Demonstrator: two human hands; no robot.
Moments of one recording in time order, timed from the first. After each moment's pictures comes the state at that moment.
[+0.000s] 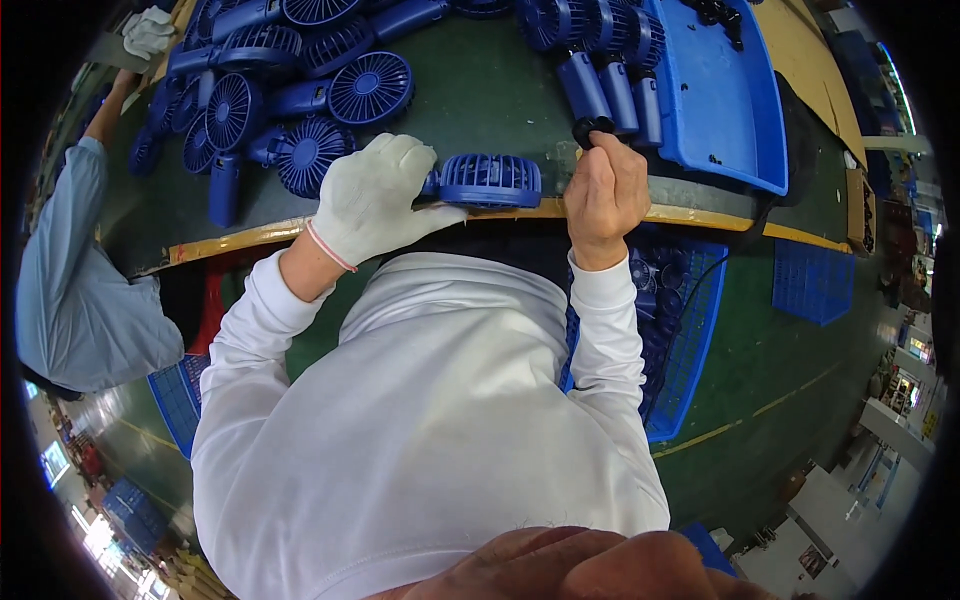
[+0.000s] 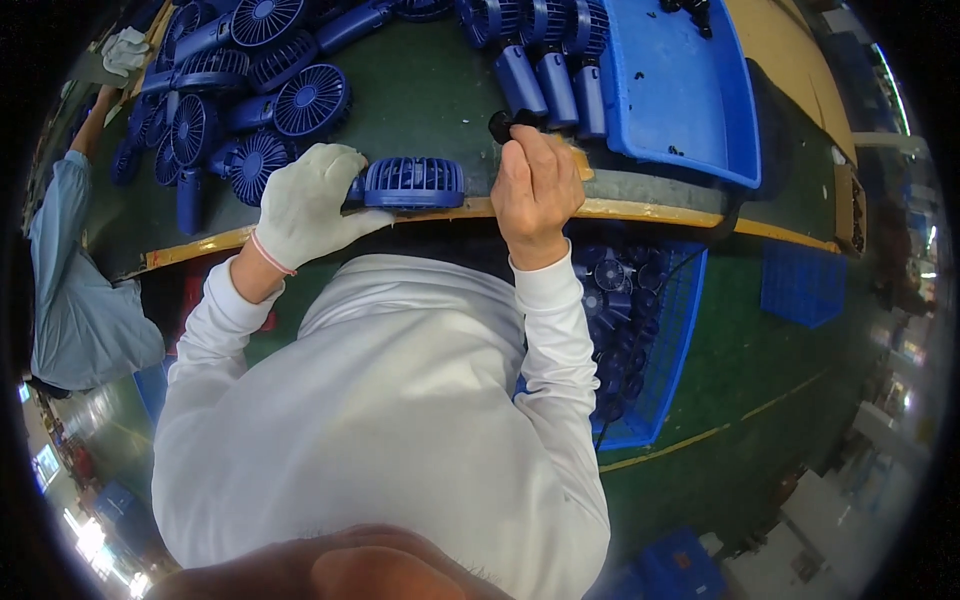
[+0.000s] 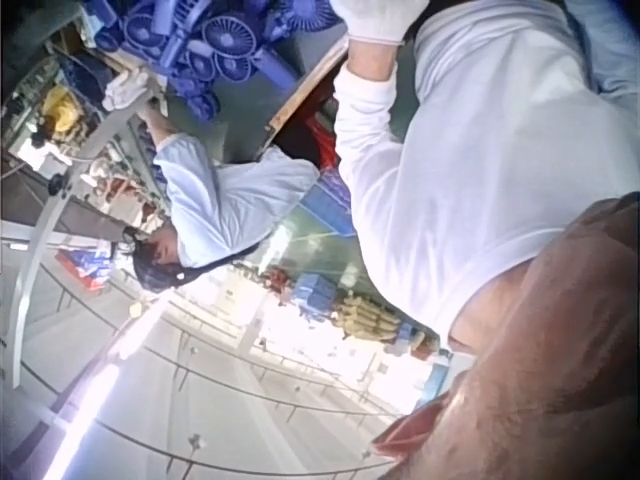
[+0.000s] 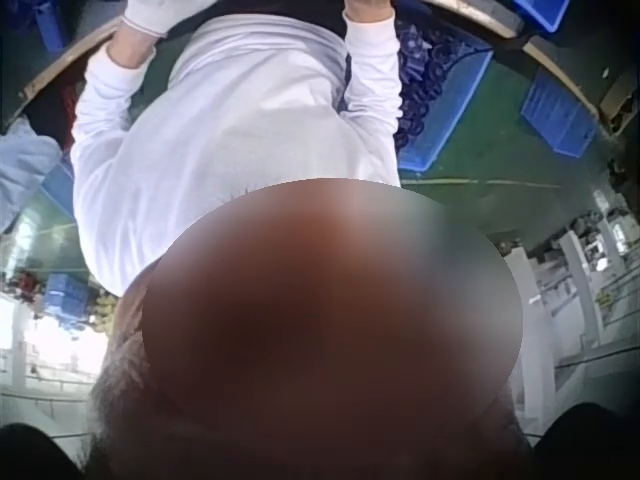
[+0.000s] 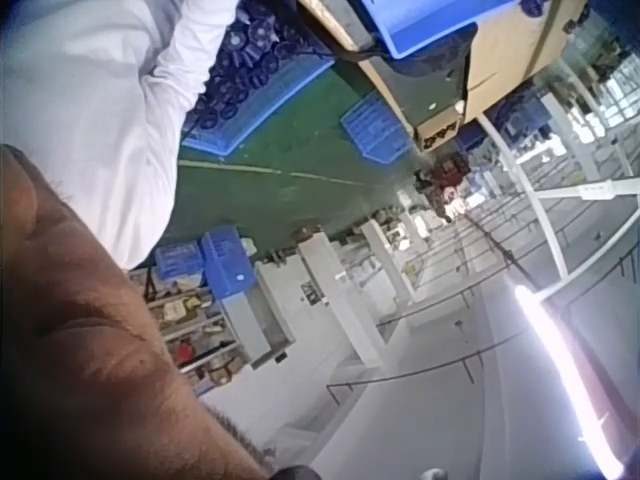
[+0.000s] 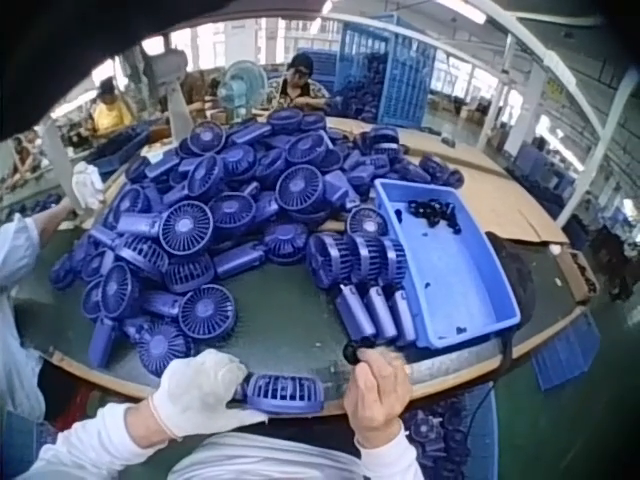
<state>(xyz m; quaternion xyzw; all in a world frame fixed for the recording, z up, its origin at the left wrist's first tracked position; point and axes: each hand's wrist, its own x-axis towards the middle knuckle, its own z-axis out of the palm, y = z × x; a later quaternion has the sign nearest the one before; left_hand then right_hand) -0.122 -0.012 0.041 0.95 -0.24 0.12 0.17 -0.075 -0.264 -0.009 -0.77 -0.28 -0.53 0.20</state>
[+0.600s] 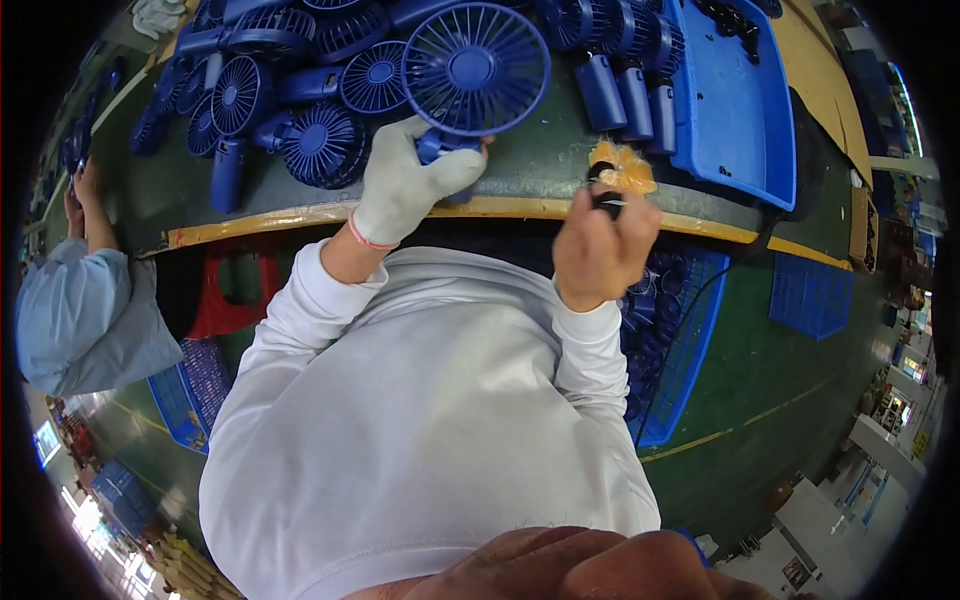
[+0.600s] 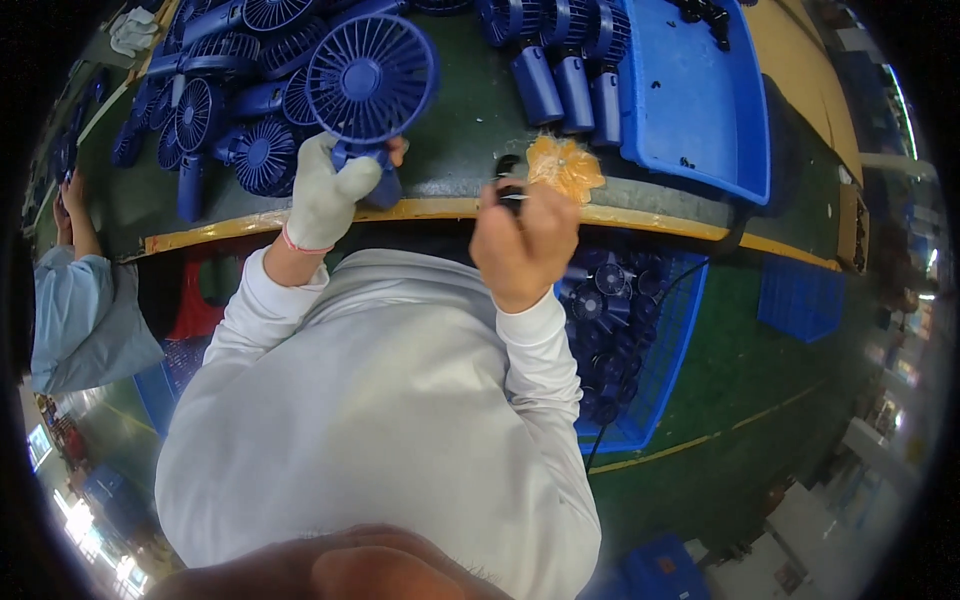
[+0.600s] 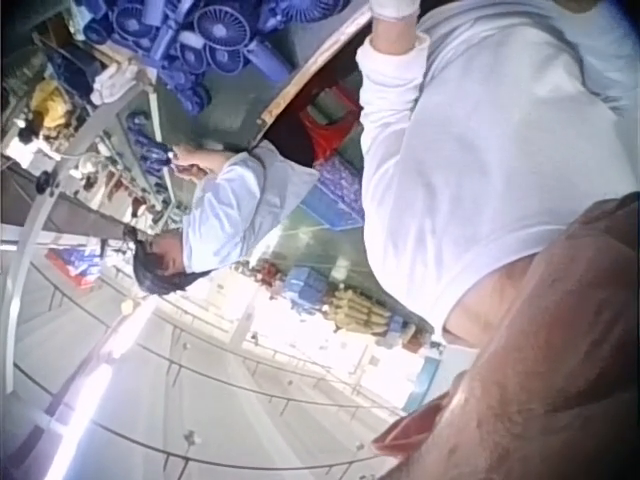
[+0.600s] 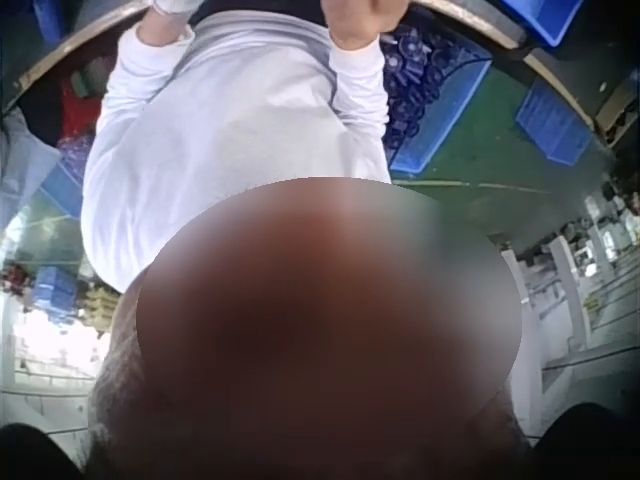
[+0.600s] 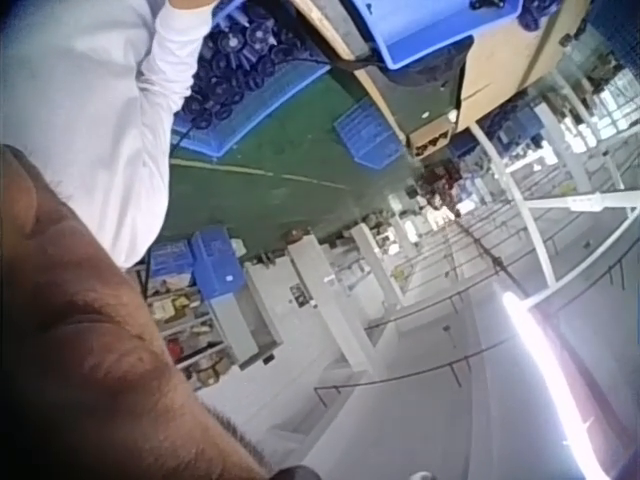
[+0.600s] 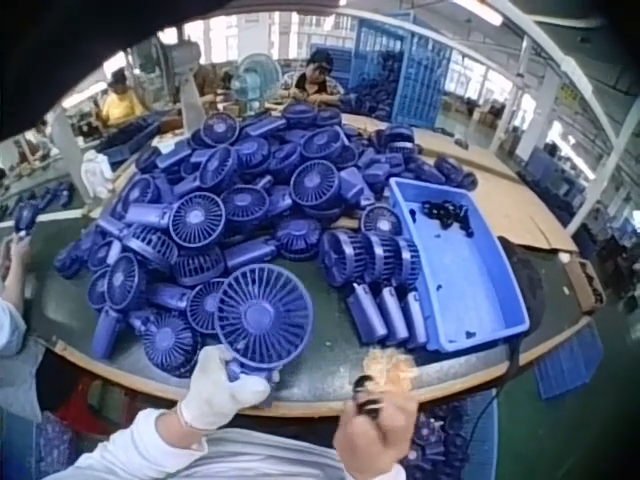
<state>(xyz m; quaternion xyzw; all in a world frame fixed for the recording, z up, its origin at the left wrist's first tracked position) -0.117 -0.032 0.034 0.71 -0.03 -0.03 0.70 -0.125 -0.245 0.012 -0.79 -0.26 -0.49 0.26</state>
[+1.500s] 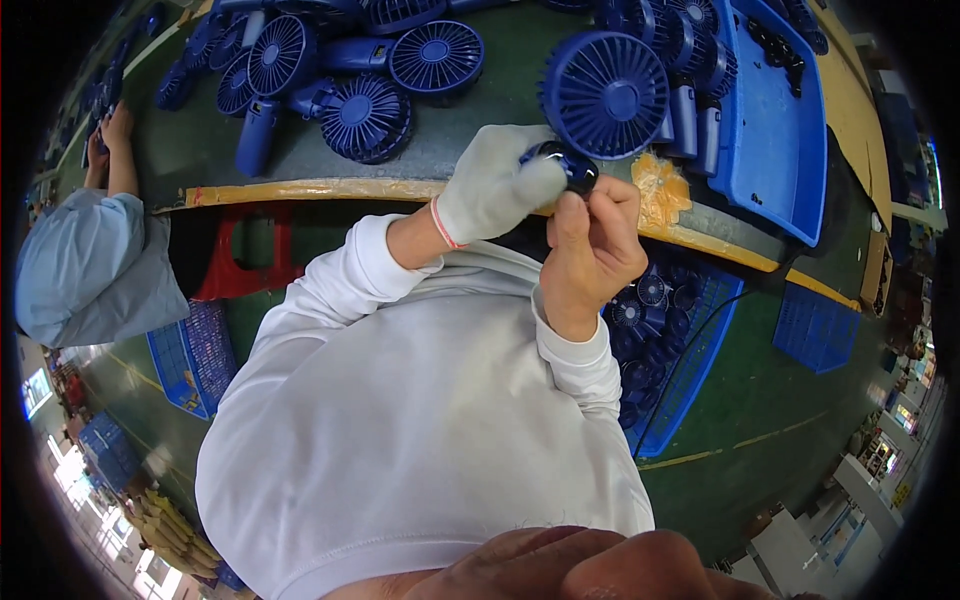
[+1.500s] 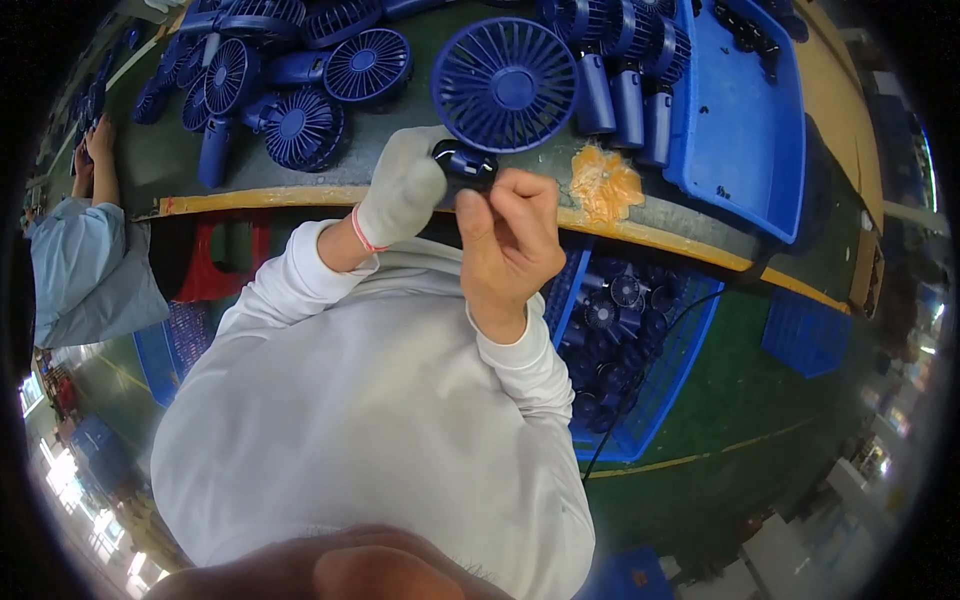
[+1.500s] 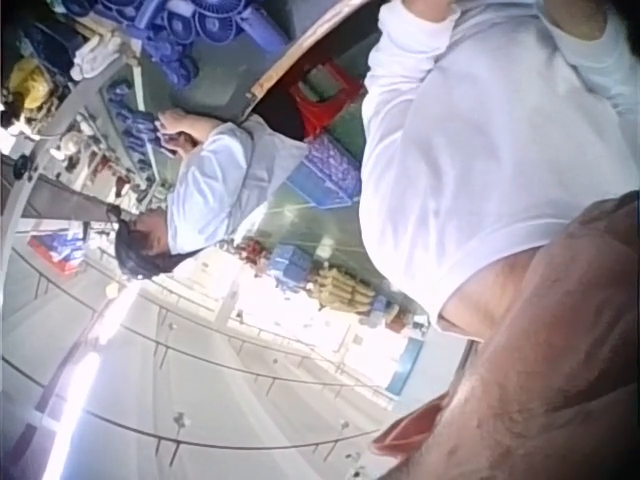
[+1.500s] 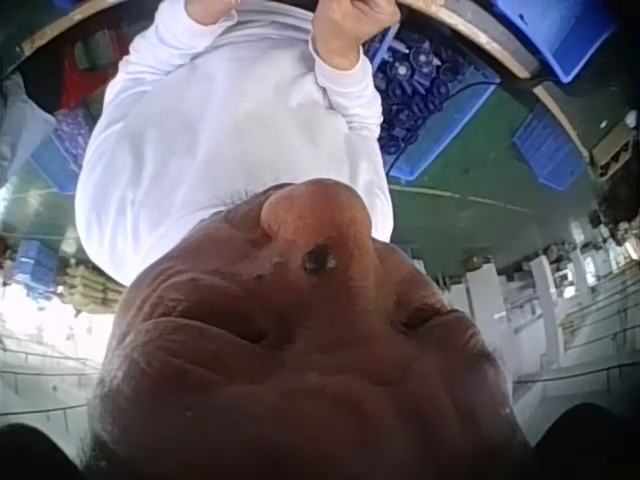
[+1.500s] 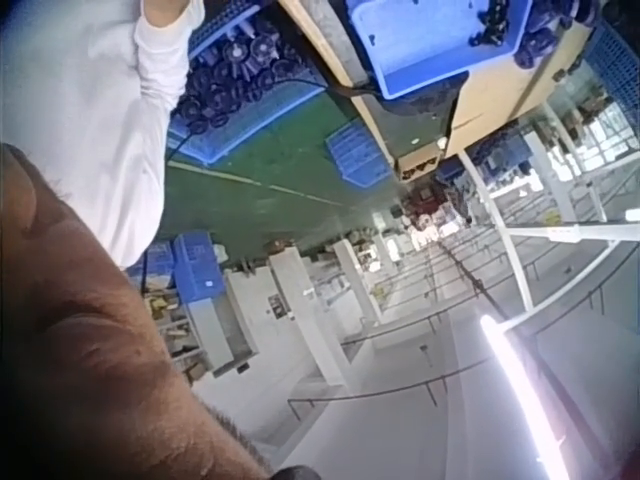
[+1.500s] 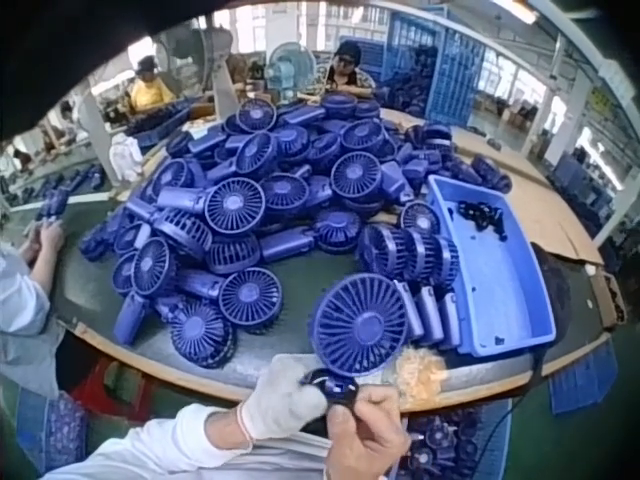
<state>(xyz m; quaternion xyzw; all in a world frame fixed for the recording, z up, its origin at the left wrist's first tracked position) -0.109 -0.062 0.024 0.75 -0.14 0.04 0.64 -0.152 -0.194 0.010 -0.61 -0.10 -0.18 0.77</state>
